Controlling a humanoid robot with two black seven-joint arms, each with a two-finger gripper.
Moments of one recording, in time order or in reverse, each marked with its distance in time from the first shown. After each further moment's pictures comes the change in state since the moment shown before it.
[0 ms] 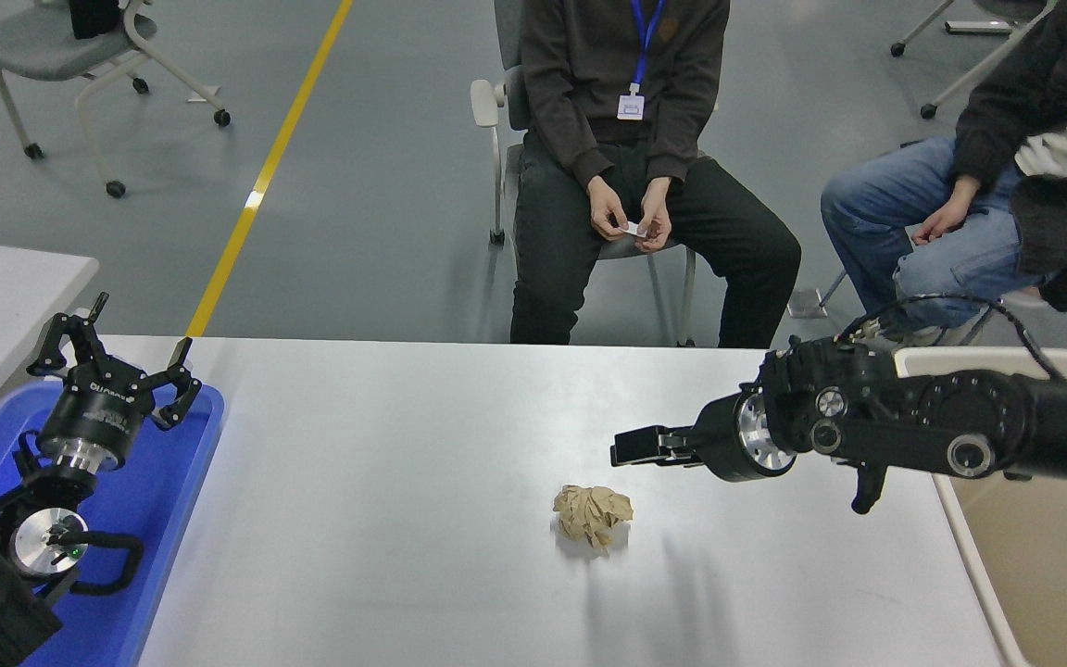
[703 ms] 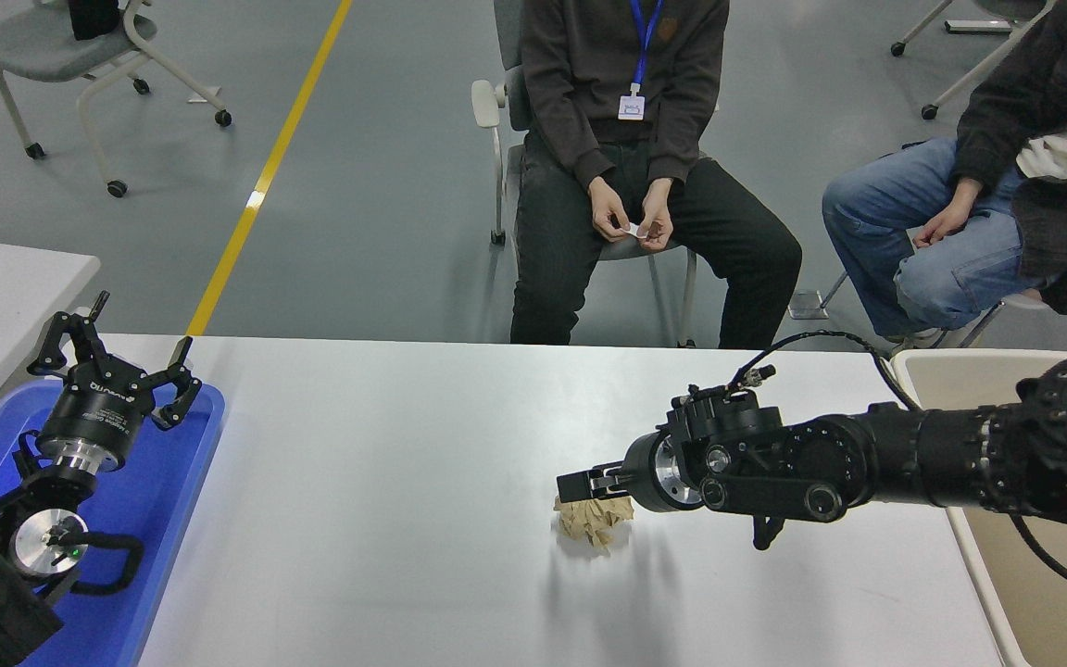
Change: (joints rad) left arm 0.000 0.000 0.000 0.000 0.000 0.000 0.000; right arm -0.066 0.216 -0.144 -0.157 -0.011 -0.167 -0.014
